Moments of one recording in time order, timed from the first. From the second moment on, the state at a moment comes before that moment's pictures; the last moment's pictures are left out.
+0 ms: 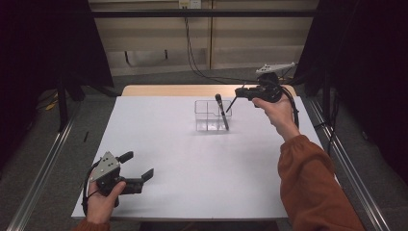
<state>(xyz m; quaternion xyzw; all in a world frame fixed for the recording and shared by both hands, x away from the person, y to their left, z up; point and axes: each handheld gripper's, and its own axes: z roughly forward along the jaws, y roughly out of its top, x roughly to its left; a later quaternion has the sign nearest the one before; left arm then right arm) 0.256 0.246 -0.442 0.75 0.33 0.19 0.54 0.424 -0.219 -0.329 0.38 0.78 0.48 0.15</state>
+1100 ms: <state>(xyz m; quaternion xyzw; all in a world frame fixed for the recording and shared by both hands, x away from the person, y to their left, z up) 0.257 0.245 -0.443 0.75 0.33 0.19 0.54 0.446 -0.201 -0.363 0.40 0.80 0.44 0.11</state>
